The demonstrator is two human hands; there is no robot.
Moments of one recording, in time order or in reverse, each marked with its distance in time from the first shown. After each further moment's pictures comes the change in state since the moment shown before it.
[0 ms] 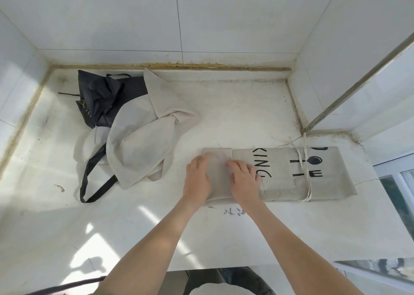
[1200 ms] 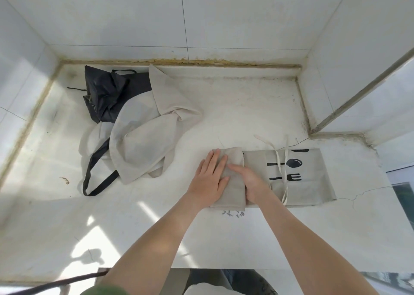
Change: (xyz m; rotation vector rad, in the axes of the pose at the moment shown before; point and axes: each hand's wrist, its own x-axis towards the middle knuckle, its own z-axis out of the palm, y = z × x) left_hand 0.002 -0.003 0.018 0.379 -0.143 0.350; right_hand 0.027 0.004 -0.028 1.320 -0.639 0.607
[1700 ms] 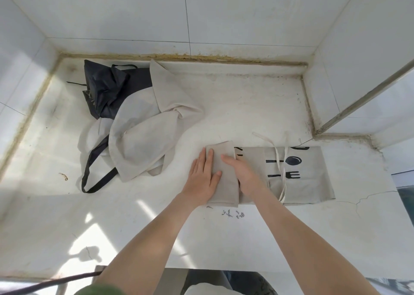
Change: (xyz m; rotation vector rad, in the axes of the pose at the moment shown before) left_hand 0.002 -0.013 0.001 -0.183 -0.011 -0.171; right_hand 0.006 -0.016 0.022 -0.148 0.010 -0.150
